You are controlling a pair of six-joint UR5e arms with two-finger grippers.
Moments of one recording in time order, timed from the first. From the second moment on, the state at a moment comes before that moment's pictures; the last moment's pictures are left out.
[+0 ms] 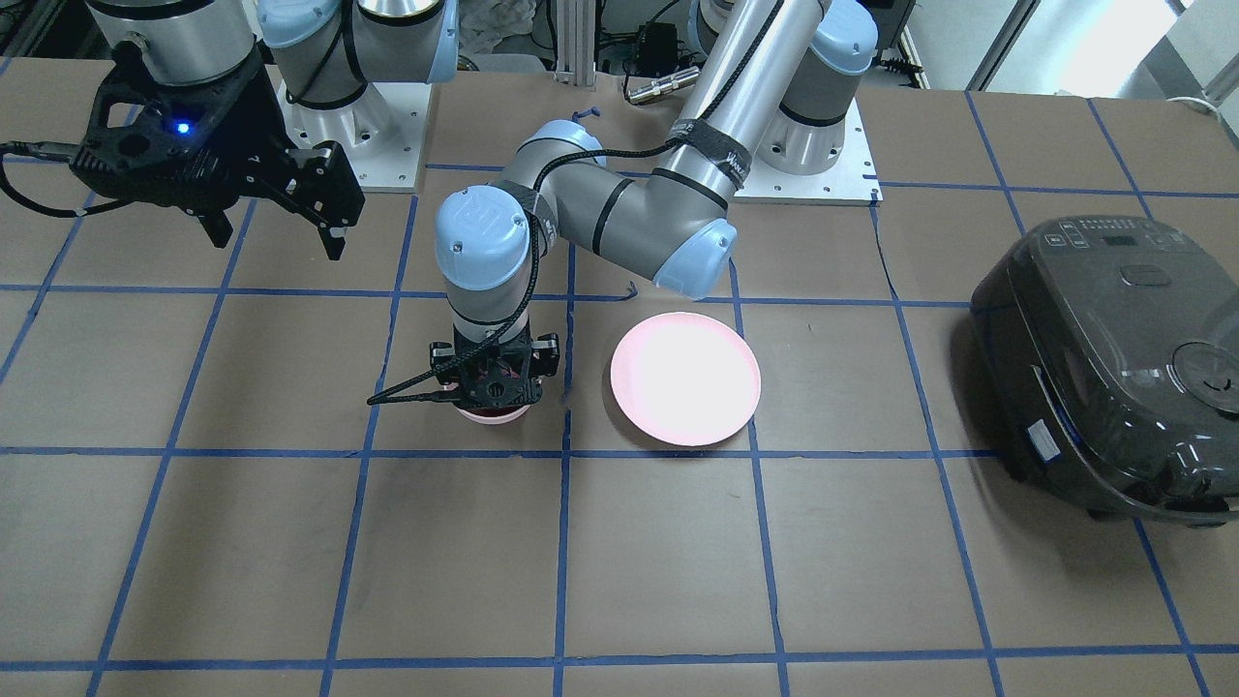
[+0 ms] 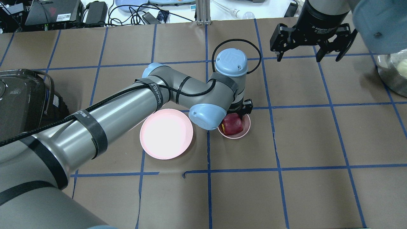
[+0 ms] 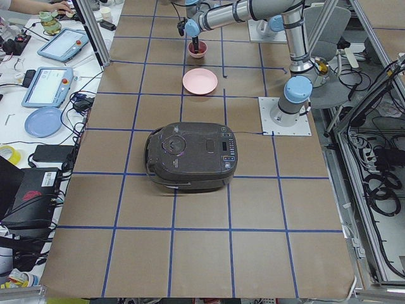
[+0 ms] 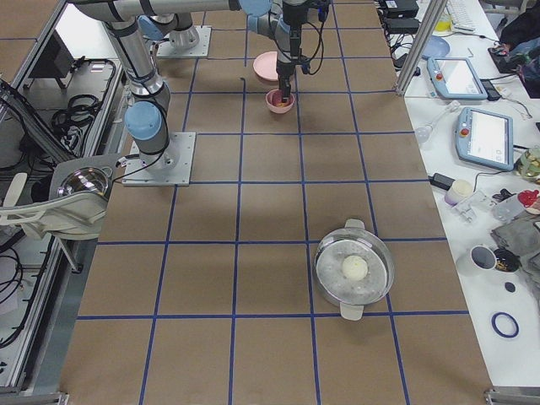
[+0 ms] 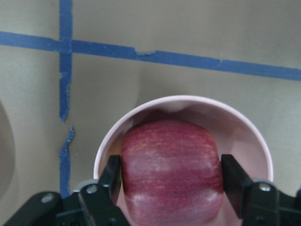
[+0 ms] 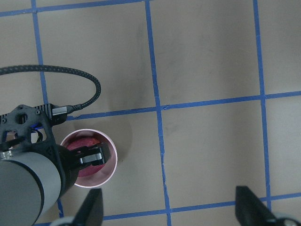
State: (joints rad) left arm -2.10 -2.11 -1.59 -1.02 1.51 -0.66; right arm 1.61 -1.57 1.52 -1.61 -1.61 0.13
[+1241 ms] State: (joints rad) left arm -1.72 -1.70 -1.65 -1.42 1.61 0.01; right arm 1.60 -1.57 1.52 -1.61 -1.61 0.13
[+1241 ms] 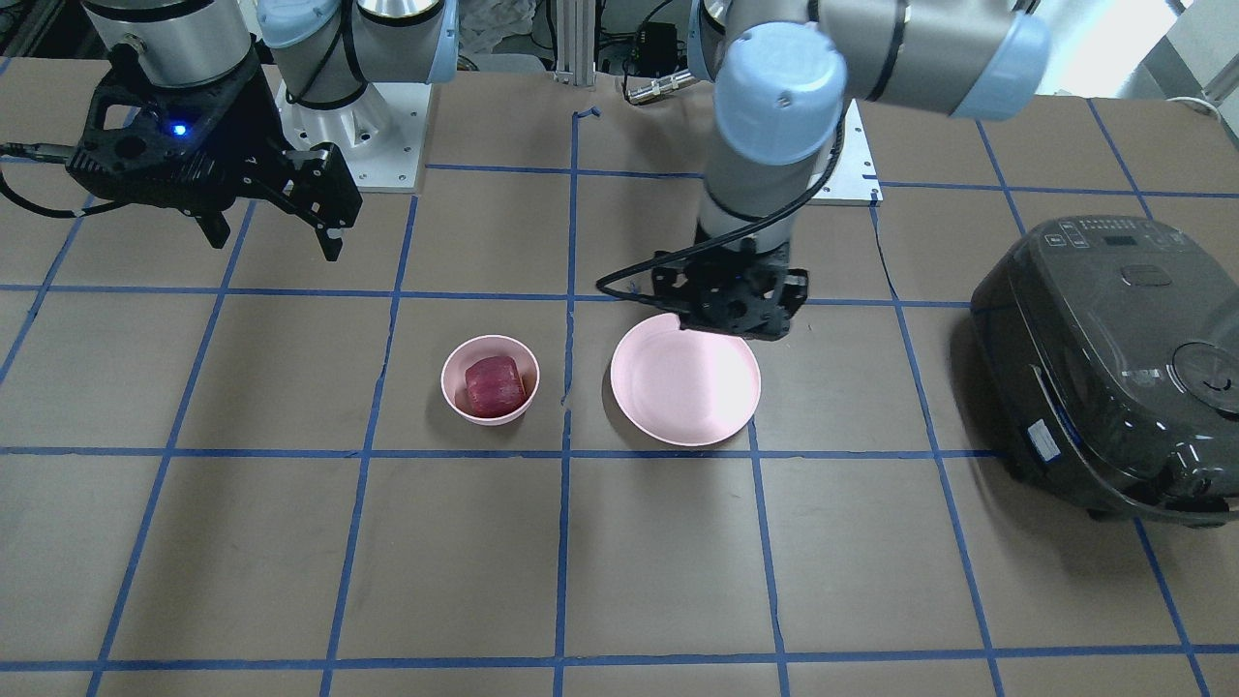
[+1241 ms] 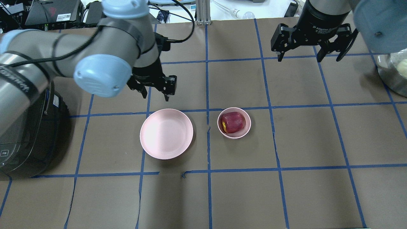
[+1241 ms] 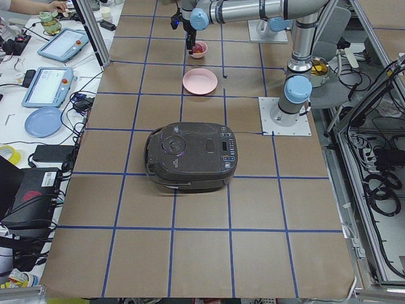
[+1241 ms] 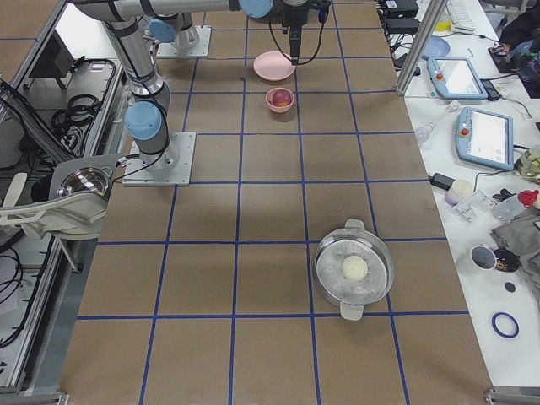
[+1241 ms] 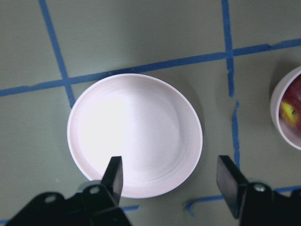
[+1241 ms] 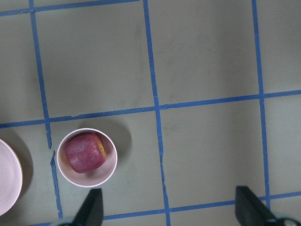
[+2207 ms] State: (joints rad) left arm -1.55 -1.62 -1.52 -1.57 1.61 0.09; right arm 1.60 -1.57 1.52 -1.61 -1.61 0.13
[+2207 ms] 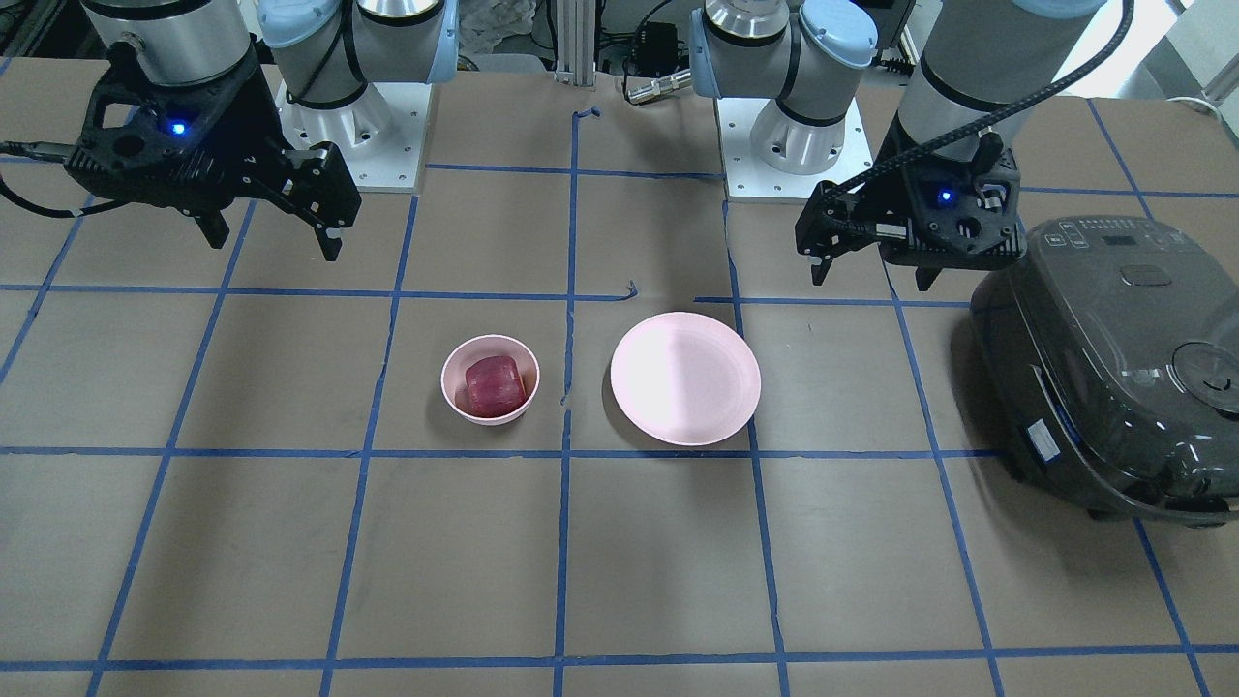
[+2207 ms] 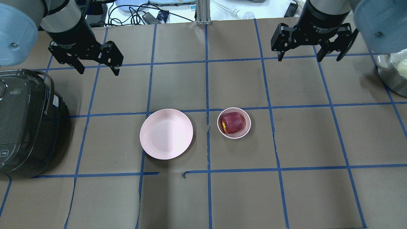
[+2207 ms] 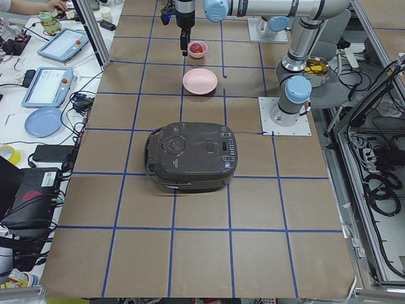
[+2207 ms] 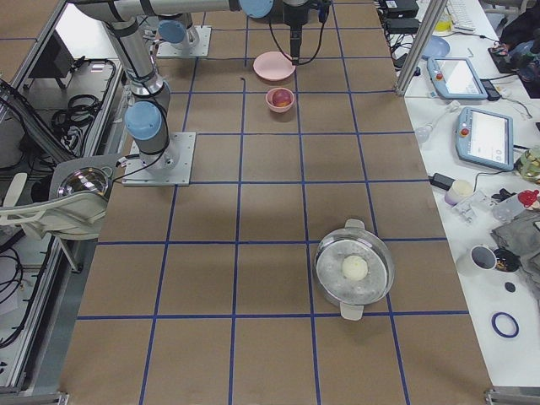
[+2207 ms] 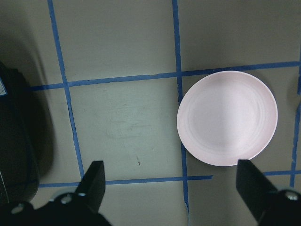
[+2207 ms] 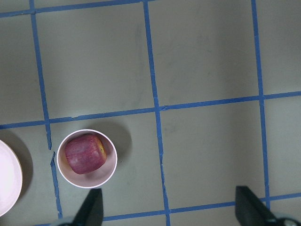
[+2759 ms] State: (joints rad) left arm -1.55 -1.64 -1.44 -1.65 1.58 0.09; right arm 1.60 -1.57 1.52 -1.61 -1.61 0.13
